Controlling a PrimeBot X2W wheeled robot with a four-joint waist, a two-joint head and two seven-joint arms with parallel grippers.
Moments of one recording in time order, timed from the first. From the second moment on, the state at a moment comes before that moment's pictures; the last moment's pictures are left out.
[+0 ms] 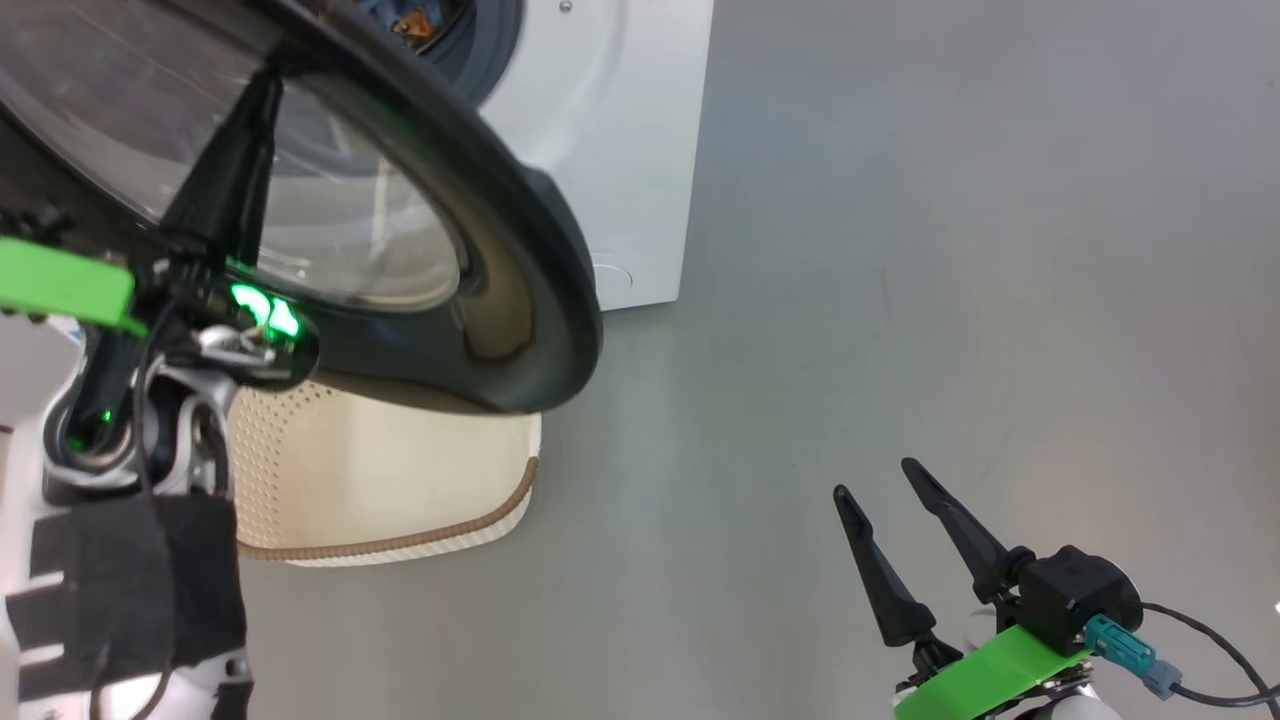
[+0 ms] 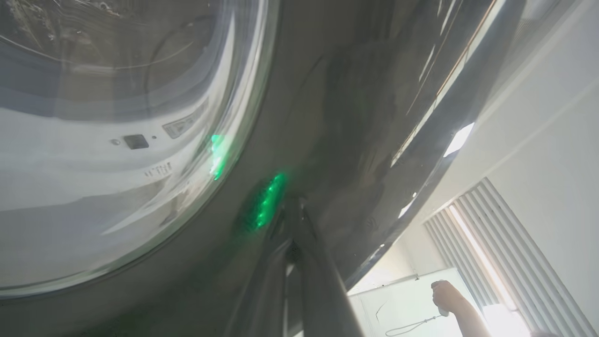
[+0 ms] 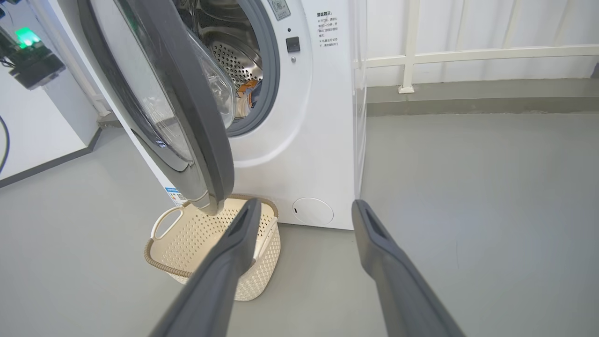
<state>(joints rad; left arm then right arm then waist) -0.68 0.02 0.10 0.26 -1.73 -0.12 0.42 -0.08 -0.12 0.22 0.10 0.25 0.13 -0.25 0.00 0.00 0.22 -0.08</state>
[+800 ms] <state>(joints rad) -0.63 0.13 -0.02 0.24 -1.34 -0.12 0.09 -0.10 -0.11 0.19 0.10 0.25 0.13 -0.25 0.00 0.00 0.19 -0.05</state>
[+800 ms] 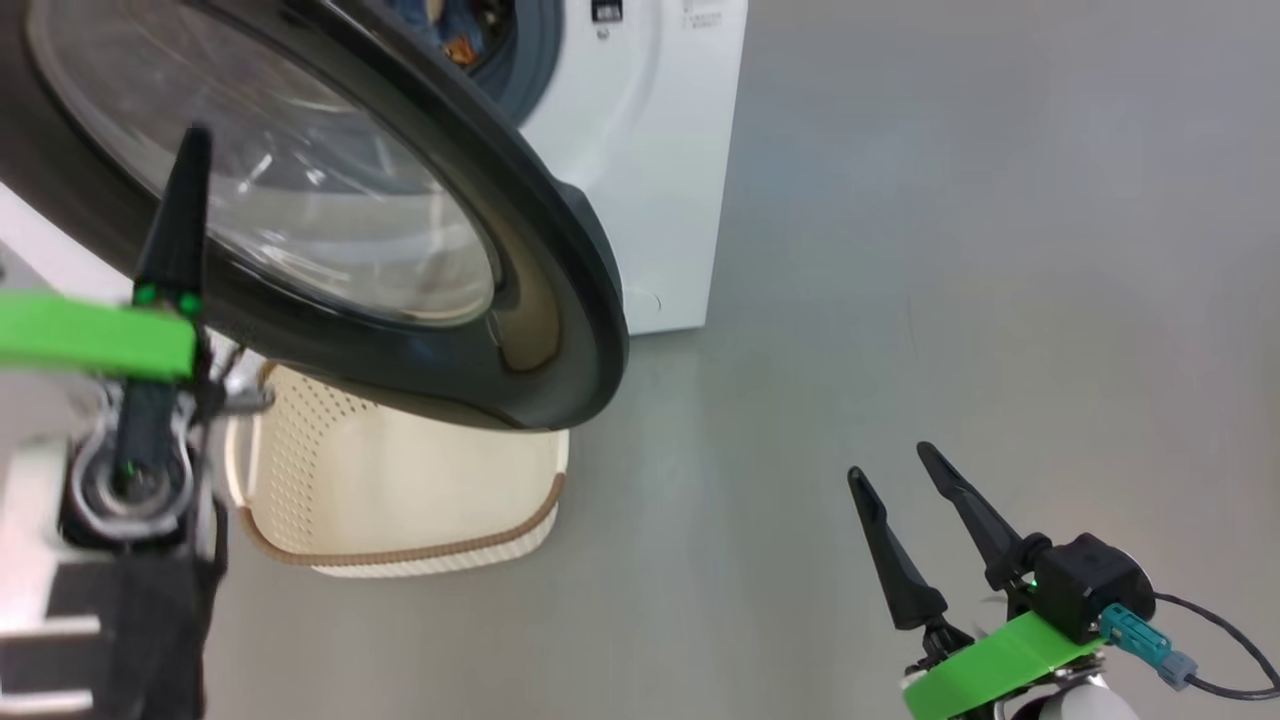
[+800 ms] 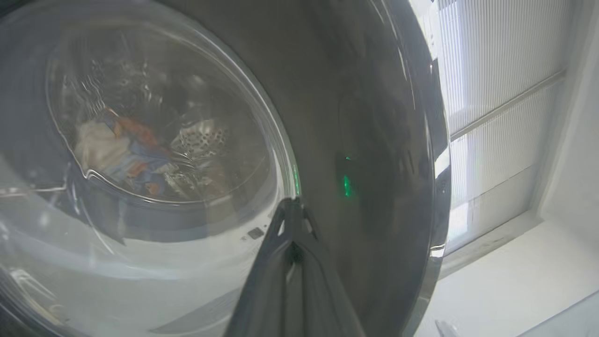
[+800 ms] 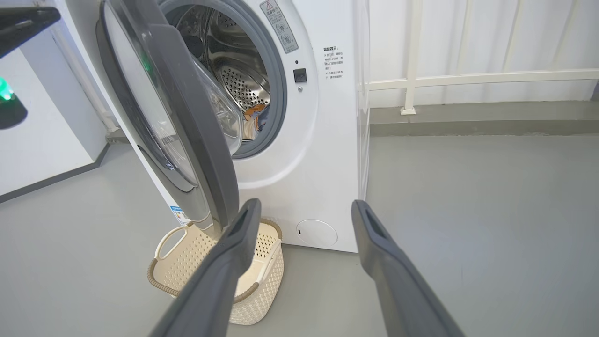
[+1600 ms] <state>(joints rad) -0.11 0.34 -0.06 0.03 -0.55 -0.07 -0.26 0.03 -0.09 0.20 0.05 0.27 0.13 -0.25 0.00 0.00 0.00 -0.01</state>
